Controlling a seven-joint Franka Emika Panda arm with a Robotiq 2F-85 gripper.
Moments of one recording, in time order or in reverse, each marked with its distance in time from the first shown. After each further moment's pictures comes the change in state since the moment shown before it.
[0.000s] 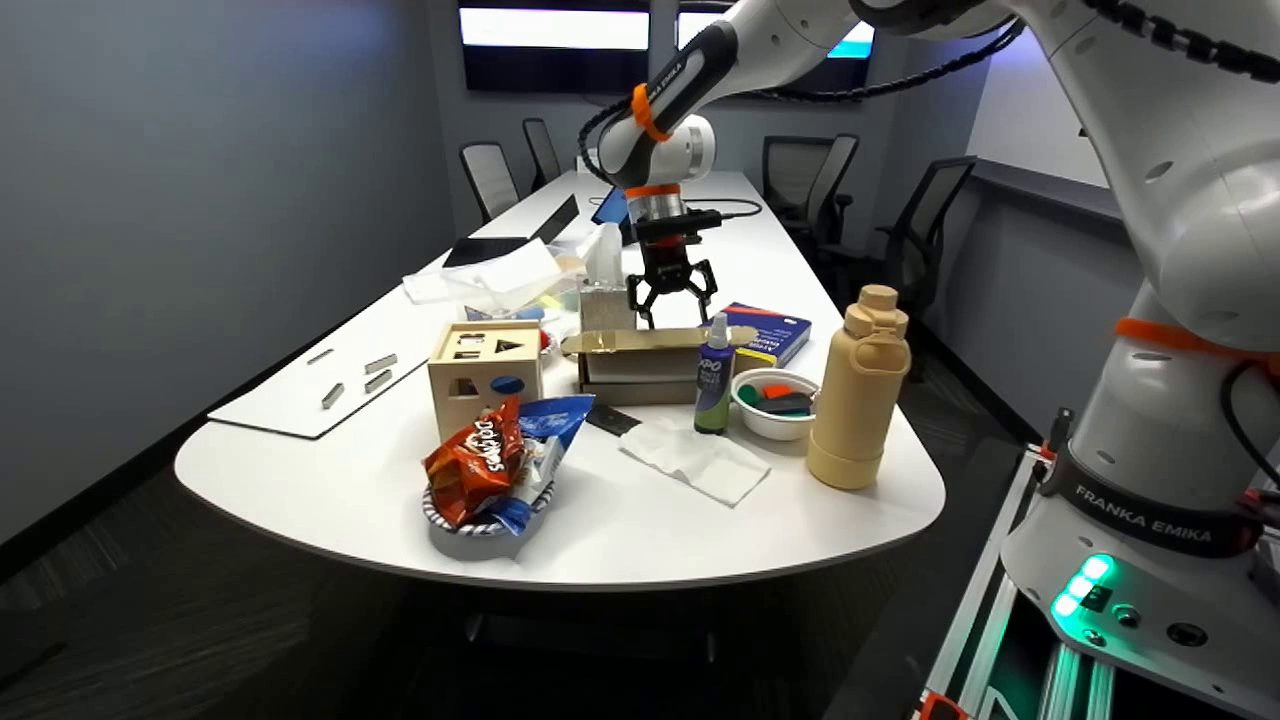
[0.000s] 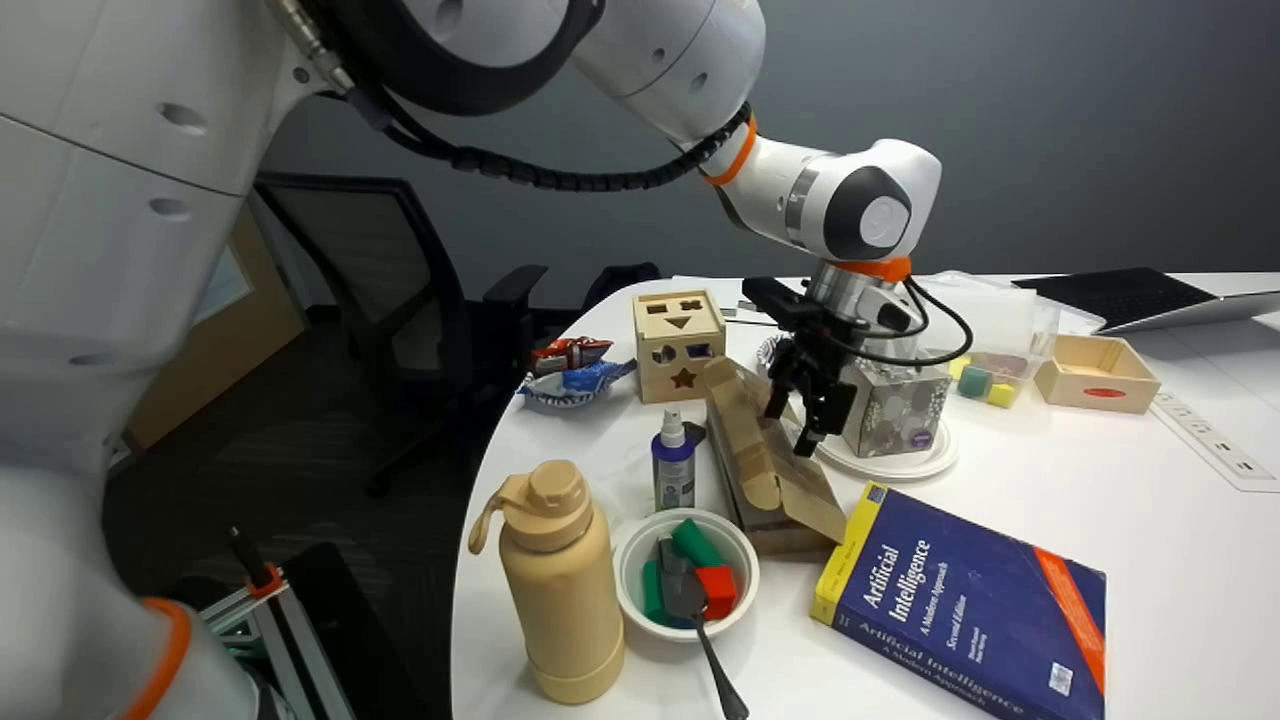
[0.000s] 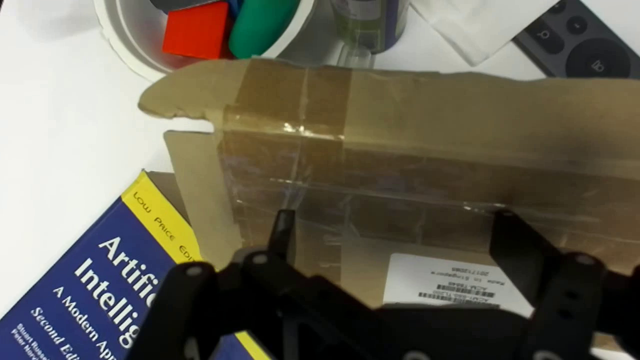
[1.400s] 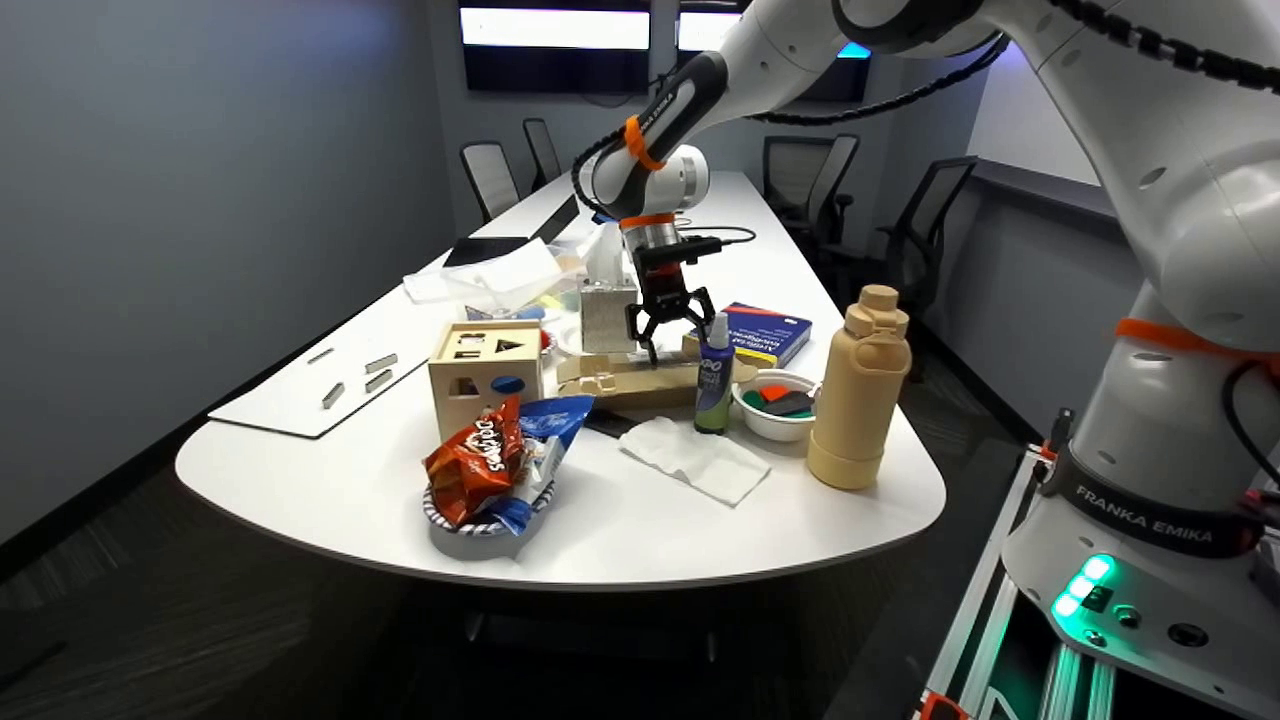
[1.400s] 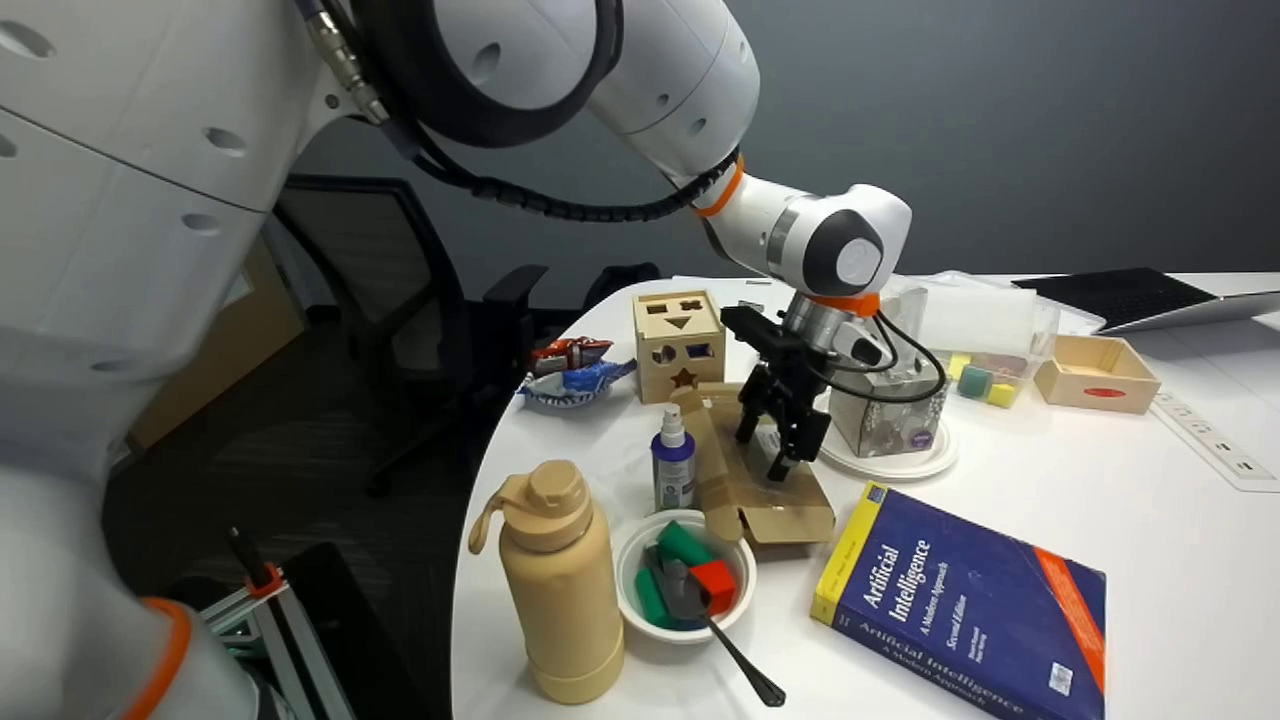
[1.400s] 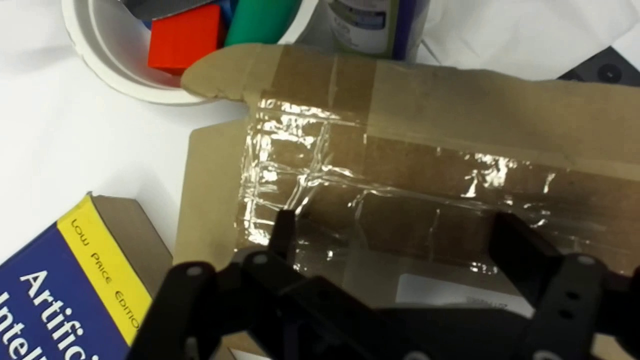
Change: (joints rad) arm 0.002 0.053 0.032 -0.022 0.000 0.000 -0.086
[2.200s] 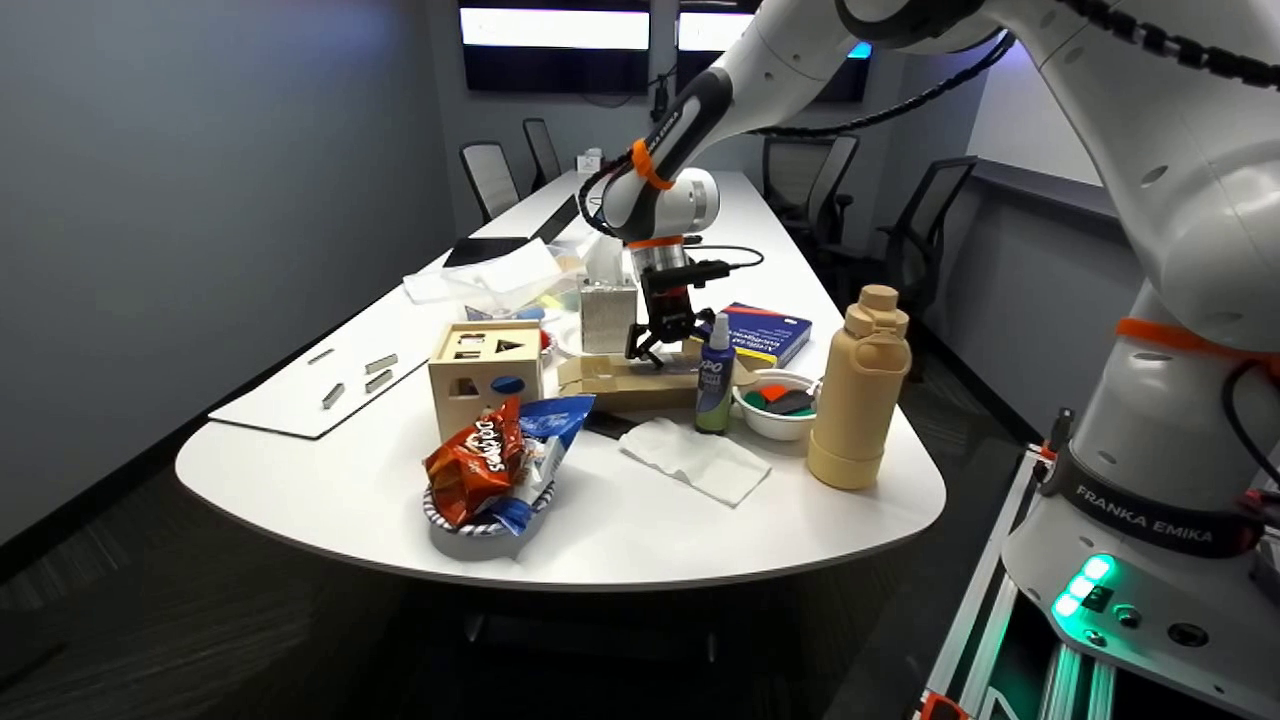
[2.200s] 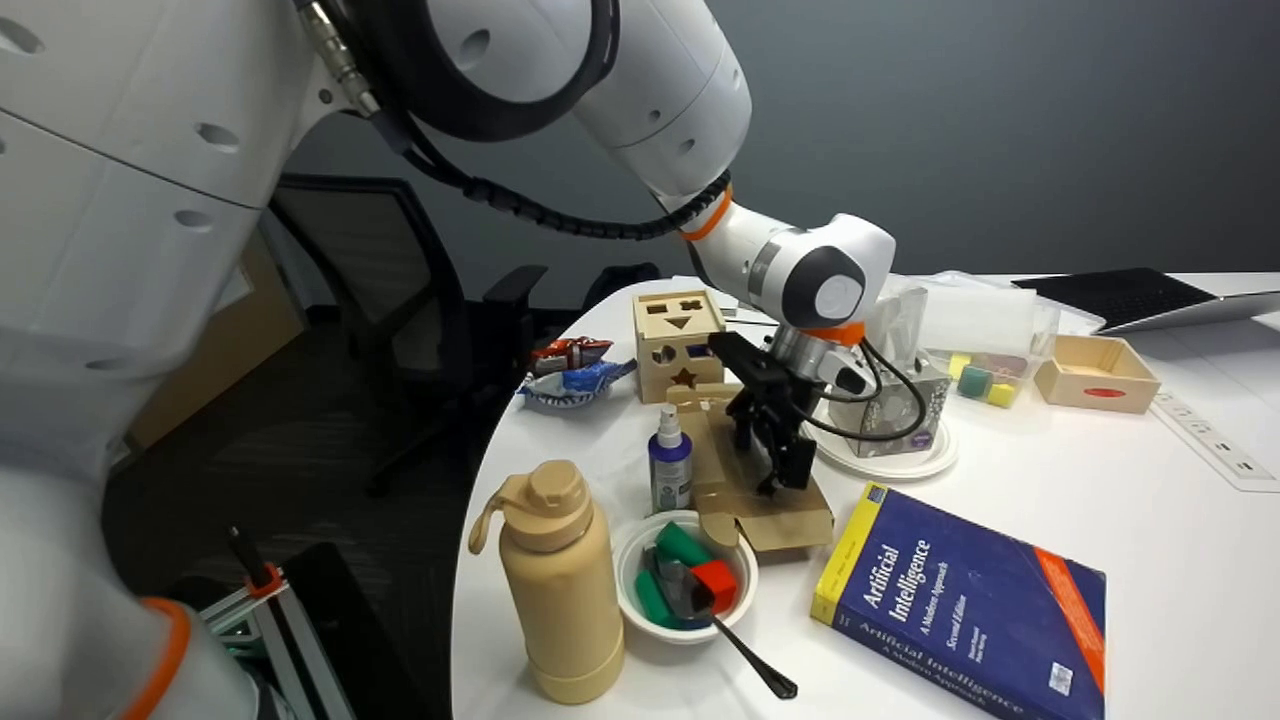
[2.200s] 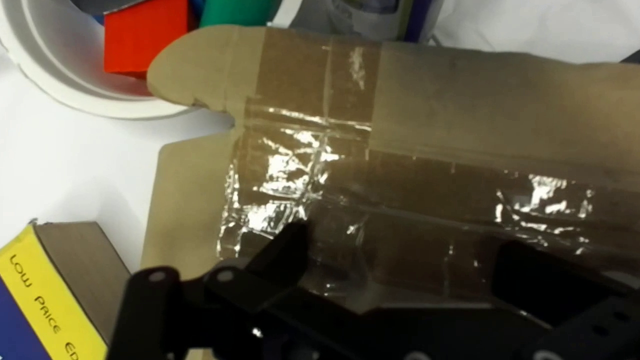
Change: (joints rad) arm -0.001 -0.012 0.005 -0.113 0.020 0.137 -0.013
